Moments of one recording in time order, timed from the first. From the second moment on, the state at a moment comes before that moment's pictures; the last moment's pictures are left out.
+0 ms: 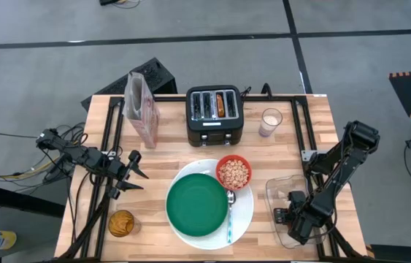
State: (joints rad) left arm -0.43 0.01 0.02 0.01 -0.04 -0.04; right arm 1.00 1.49 0.83 -0.81 -0.03 2.57
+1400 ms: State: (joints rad) left arm -0.43 0.01 0.02 0.01 -0.04 -0.04; right arm 0.53 1.10 0.90 -0.28 0.86 0.94
